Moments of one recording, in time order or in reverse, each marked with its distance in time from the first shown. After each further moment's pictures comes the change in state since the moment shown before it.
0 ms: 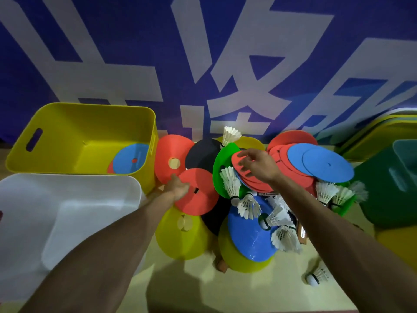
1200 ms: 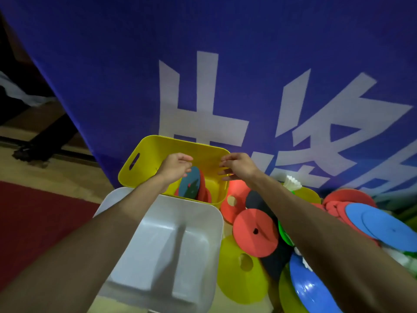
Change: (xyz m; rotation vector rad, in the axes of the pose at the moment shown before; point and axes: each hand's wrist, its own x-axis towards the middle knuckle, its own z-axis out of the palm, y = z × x) left_hand -0.023 -0.047 -0.249 -0.489 0.175 0.344; right_hand 0.022 -0.213 0.160 0.236 -0.205 -0.064
